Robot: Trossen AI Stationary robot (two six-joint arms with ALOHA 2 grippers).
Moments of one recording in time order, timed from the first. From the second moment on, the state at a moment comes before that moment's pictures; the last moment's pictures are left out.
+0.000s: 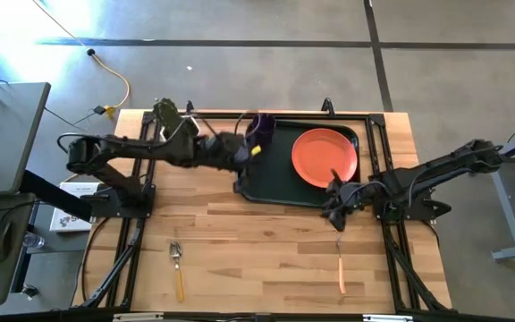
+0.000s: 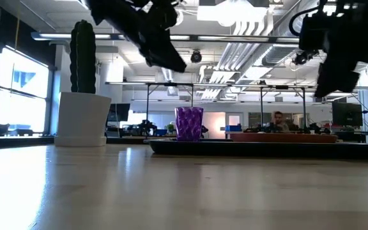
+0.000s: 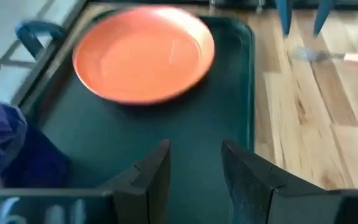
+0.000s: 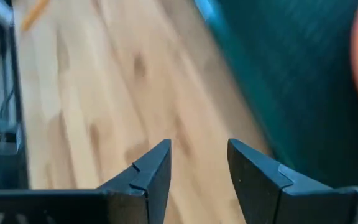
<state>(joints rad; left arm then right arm) 0.16 1.50 1.04 -0.17 0.01 0.07 0.27 0.94 0.54 -0.44 0.06 0.79</state>
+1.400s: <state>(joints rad) -0.28 1.52 0.84 0.08 -0.46 -0.15 0.62 1.52 0.86 -0.99 0.07 0.05</state>
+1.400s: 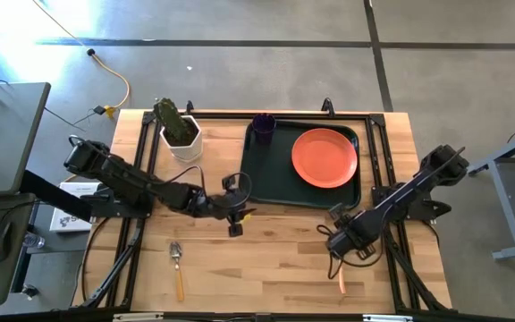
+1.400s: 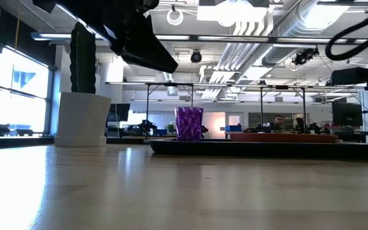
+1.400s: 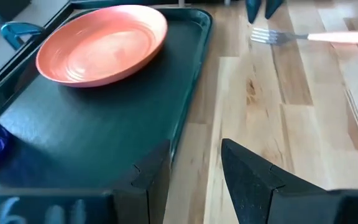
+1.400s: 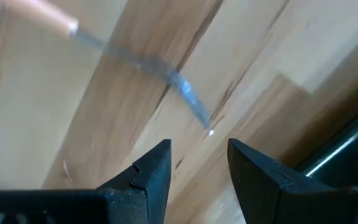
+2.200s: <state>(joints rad) -0.27 1.52 0.84 0.09 -0.46 -0.18 0.62 1.57 0.82 -0.85 0.10 0.00</state>
